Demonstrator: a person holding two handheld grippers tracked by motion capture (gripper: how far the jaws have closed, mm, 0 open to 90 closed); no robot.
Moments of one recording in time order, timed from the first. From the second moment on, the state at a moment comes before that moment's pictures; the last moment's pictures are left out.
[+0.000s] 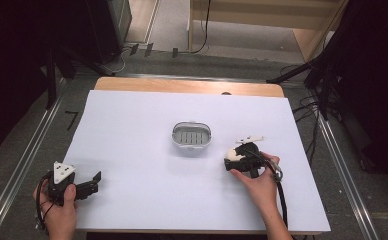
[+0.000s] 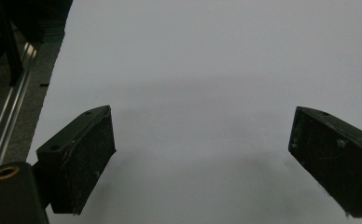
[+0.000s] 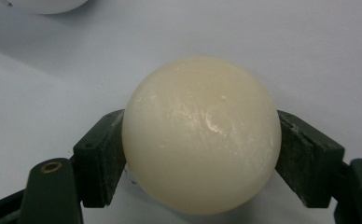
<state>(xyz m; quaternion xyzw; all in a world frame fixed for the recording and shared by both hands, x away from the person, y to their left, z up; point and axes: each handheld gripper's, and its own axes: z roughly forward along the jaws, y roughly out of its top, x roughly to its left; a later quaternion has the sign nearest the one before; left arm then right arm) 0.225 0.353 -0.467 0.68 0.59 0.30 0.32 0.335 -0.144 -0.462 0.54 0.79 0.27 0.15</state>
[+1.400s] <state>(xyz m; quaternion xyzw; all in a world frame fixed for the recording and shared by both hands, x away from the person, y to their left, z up) 0.225 0.353 -0.467 0.69 0.58 0.30 0.32 0.343 -0.124 -0.421 0.49 0.80 0.31 0.13</state>
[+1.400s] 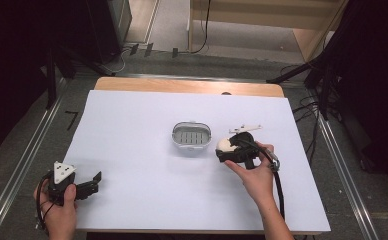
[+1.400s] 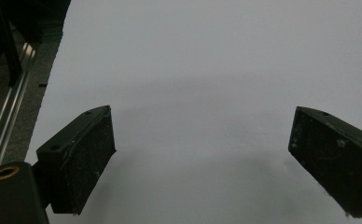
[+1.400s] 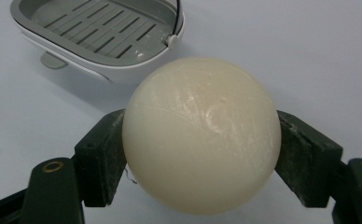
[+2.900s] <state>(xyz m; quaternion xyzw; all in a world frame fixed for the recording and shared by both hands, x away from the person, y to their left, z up) 0.225 0.354 -0.467 0.68 0.59 0.30 0.32 0.363 -0.083 -0.397 0.47 0.81 0.33 0.12</state>
